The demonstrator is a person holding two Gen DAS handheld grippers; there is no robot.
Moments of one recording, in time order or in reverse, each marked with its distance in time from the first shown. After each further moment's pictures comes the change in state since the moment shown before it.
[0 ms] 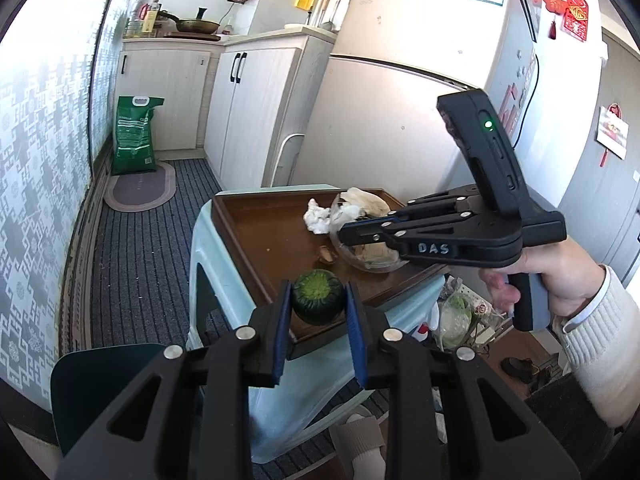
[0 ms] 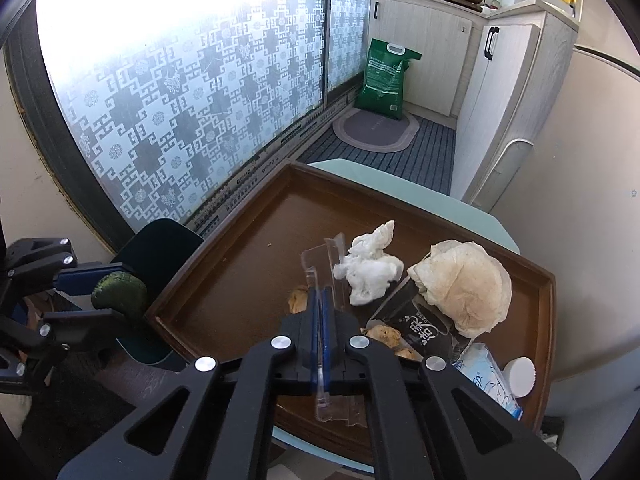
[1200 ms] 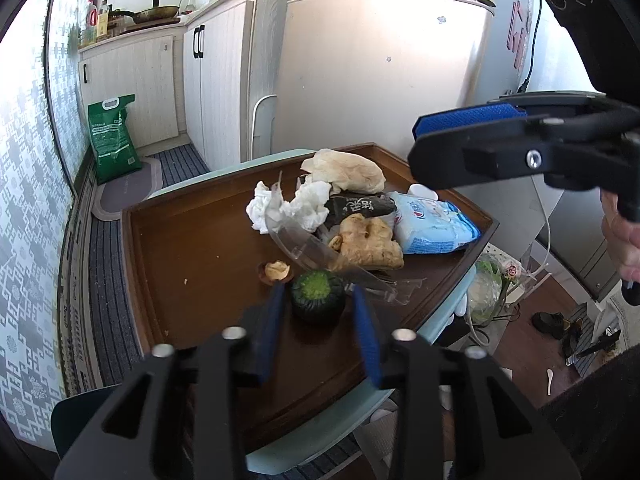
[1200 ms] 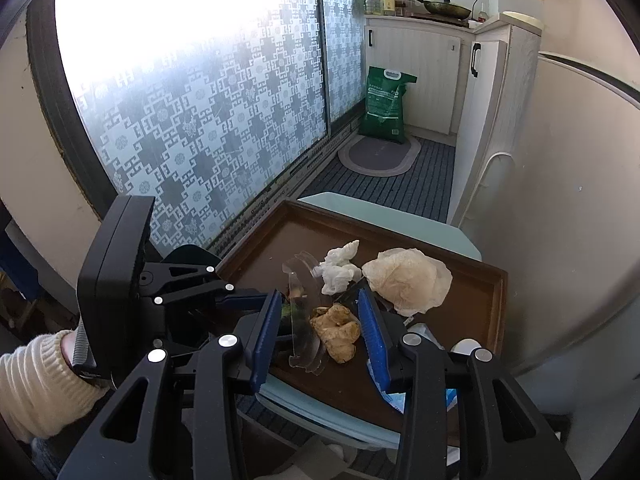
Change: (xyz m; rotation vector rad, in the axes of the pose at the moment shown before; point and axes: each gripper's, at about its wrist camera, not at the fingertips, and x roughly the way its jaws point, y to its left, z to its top) left arm 0.098 -0.038 0.016 0.155 0.163 0.039; right arm -0.069 -0.029 -0.011 0.027 -0.098 0.056
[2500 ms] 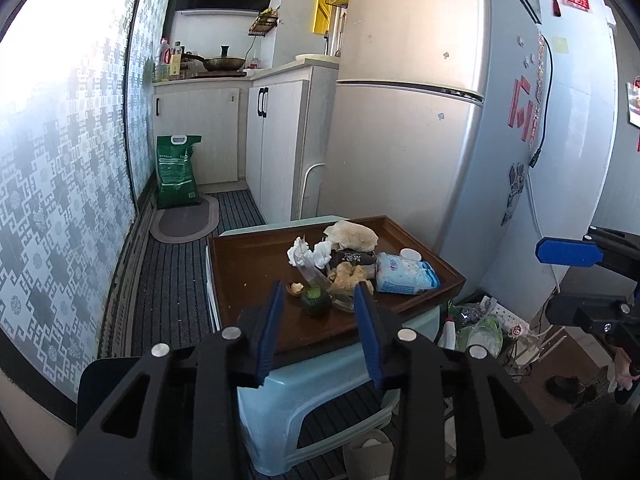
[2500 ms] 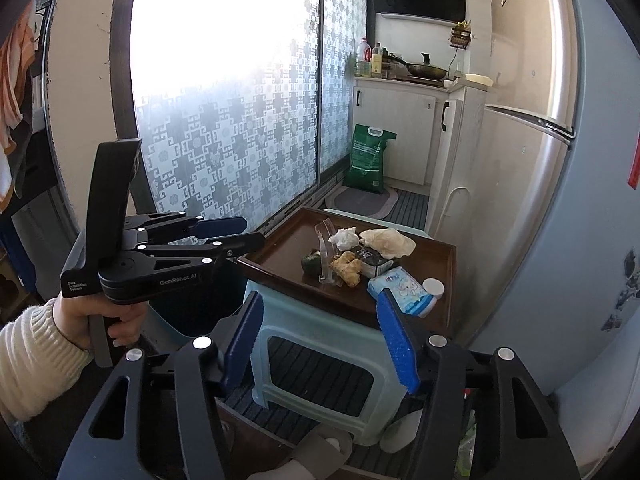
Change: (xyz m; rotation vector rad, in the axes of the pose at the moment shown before) left arm -0.103 -0.041 -0.010 -0.122 -0.227 0.192; right arm -0.112 0.045 -0.094 -0.046 -0.222 -0.081
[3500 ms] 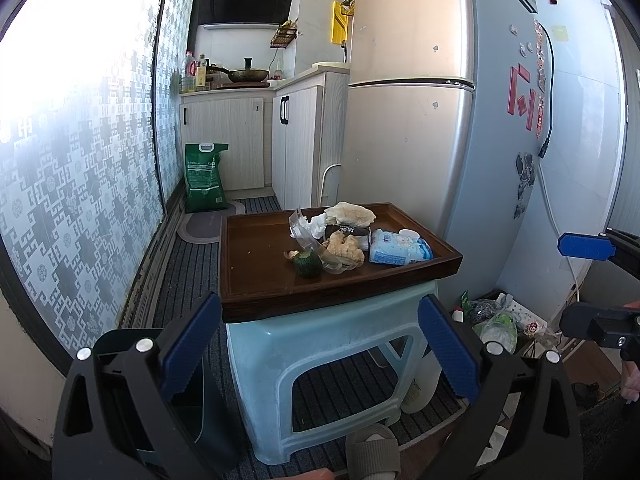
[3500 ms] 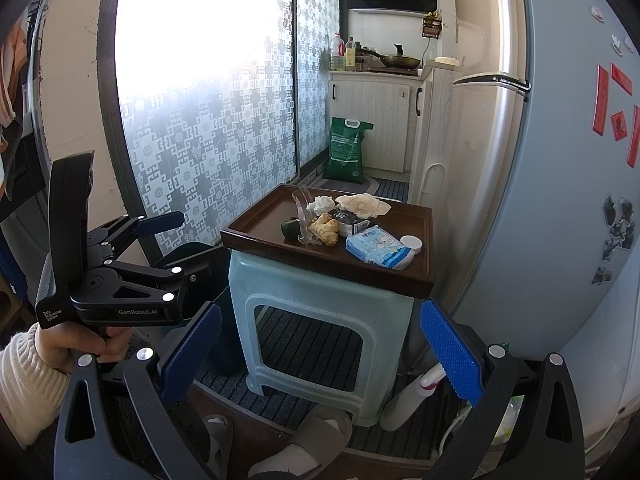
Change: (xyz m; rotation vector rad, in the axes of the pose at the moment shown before) left arm -0.031 -0.042 -0.049 0.001 -0.059 0.128; right arm -0.029 -0.007 -0.053 0.079 -0.022 -0.065
